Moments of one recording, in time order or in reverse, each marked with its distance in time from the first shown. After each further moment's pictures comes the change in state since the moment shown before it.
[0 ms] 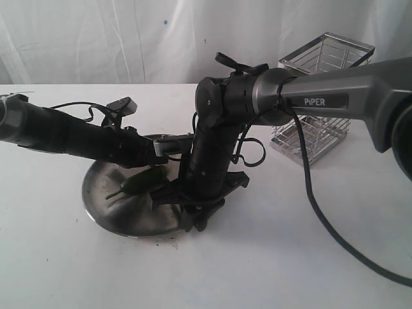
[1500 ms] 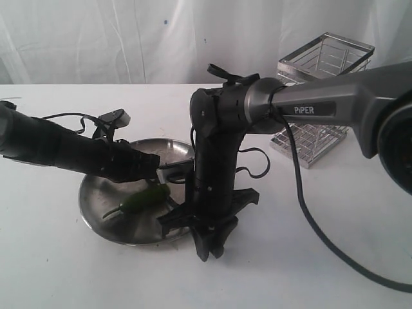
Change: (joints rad) left arm -0.001 -0.065 0.158 -0.005 -0.045 0.004; right arm 0.010 0.023 0.004 -0.042 0.184 0.000
